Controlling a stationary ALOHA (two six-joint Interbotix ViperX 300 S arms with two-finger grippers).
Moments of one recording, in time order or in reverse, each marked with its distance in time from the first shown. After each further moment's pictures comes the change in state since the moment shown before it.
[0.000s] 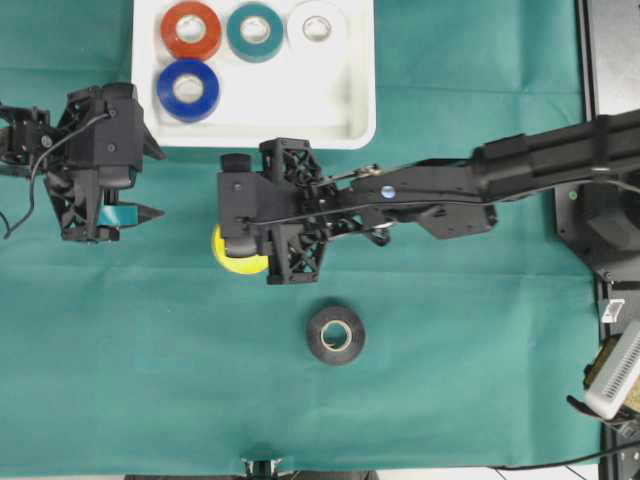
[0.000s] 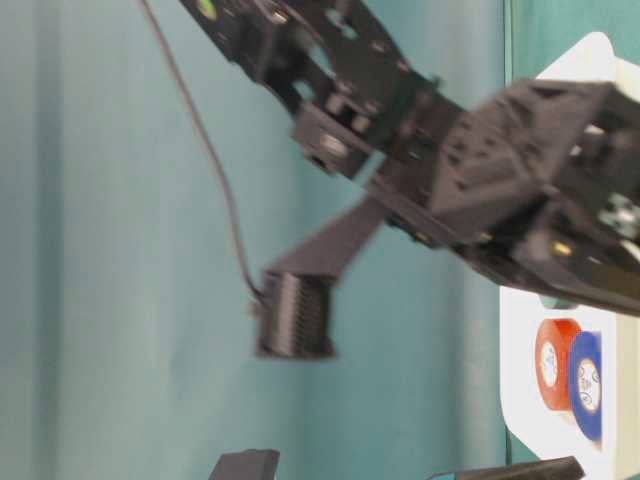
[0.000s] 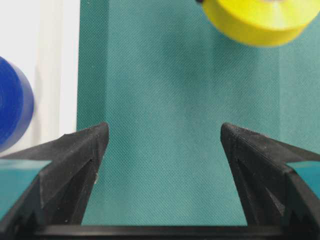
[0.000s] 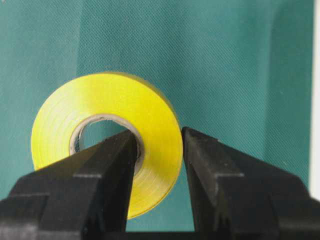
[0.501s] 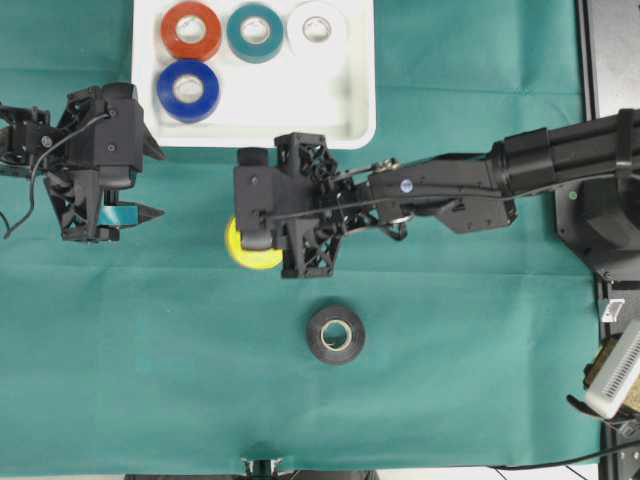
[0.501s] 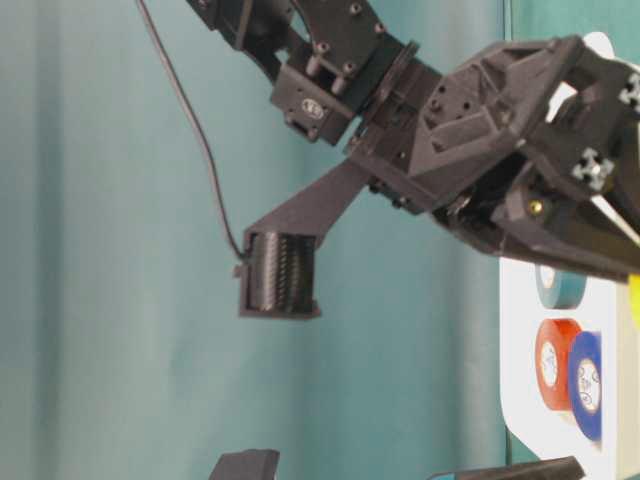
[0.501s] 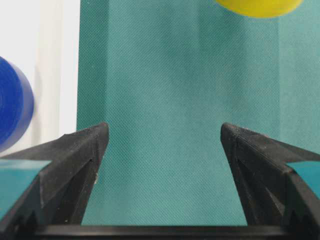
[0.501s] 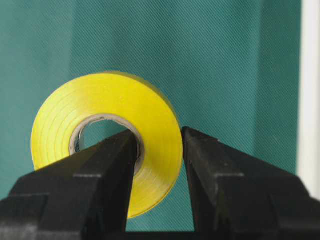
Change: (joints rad) left arm 0.000 0.000 0.000 0.000 0.000 0.000; right arm -0.018 -0.035 0.054 -0.002 0.002 0.000
